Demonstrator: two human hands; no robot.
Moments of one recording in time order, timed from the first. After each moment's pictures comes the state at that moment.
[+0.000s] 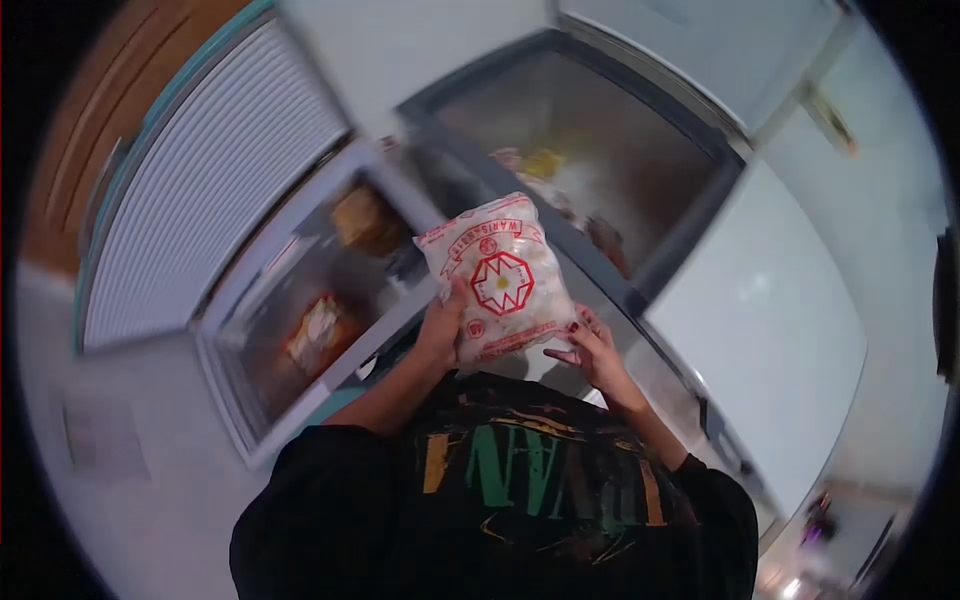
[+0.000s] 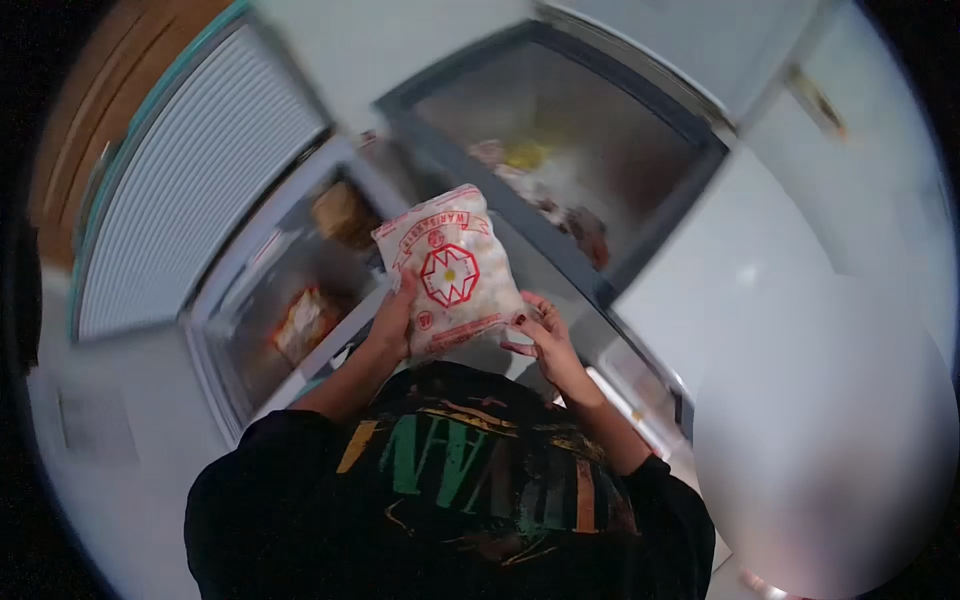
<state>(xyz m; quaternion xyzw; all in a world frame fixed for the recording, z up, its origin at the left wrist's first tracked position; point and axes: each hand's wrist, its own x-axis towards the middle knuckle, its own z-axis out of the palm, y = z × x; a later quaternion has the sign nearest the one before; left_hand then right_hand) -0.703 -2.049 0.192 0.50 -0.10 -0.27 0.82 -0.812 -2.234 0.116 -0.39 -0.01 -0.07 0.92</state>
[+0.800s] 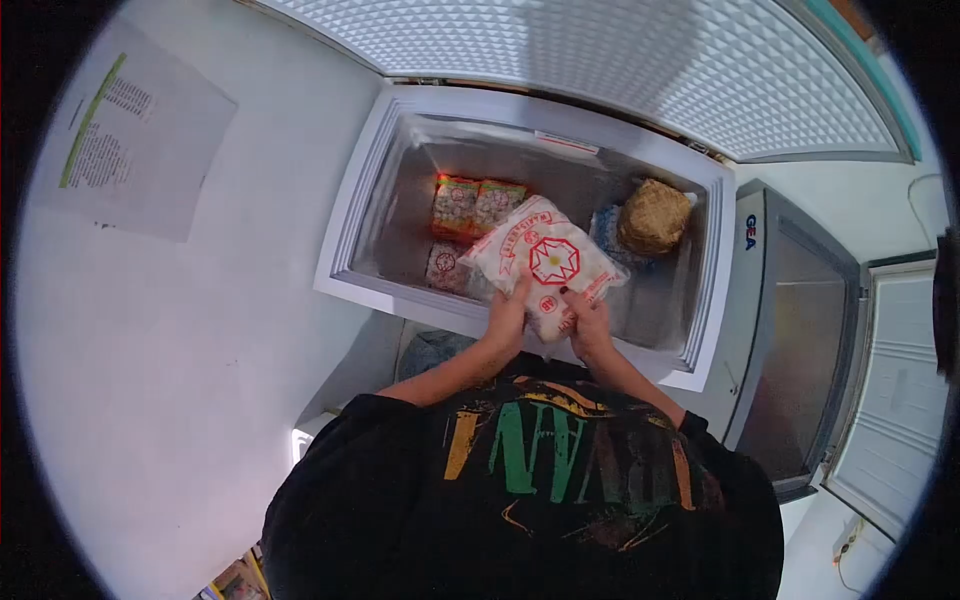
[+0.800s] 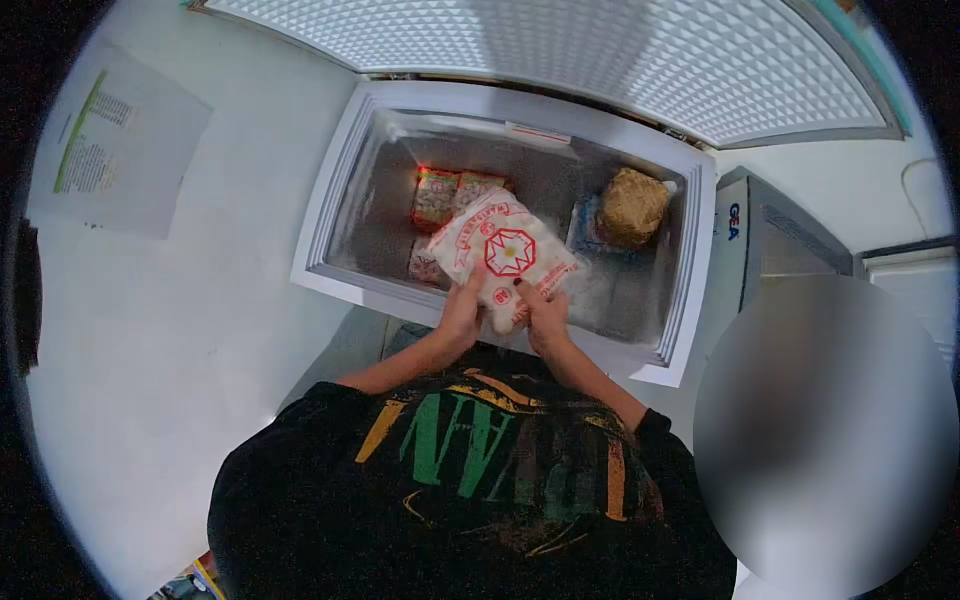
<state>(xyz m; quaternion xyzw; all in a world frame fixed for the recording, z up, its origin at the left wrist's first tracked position) -0.759 -2.086 0.138 0.40 0.13 -0.01 0.91 -0.749 -2.215 0.121 -0.46 0.11 0.10 0.87</state>
